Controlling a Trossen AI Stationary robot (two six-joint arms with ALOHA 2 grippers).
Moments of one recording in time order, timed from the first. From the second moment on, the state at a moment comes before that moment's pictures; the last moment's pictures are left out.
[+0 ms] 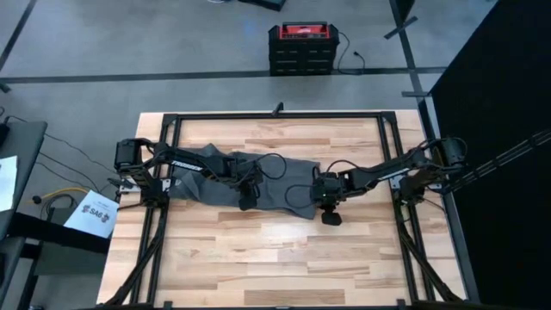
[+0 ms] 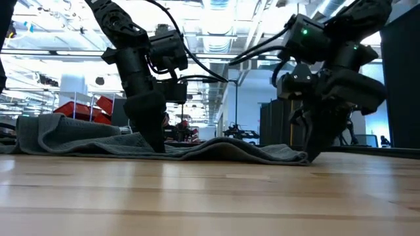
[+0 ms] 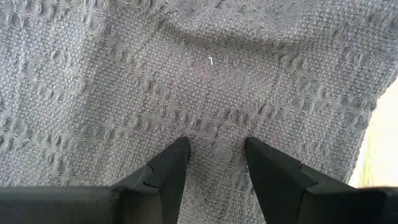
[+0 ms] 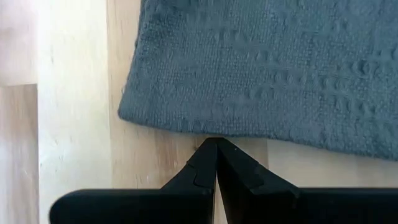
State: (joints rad) left arm 0.12 1.74 0.87 -0.35 -0.01 -0.12; right arm 0.06 1.59 0.70 -0.25 -0.05 0.12
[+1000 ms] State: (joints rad) left arm 0.12 1.74 0.87 -0.34 -0.01 -0.11; right arm 0.05 1.60 0.72 -0.25 -0.05 0.12
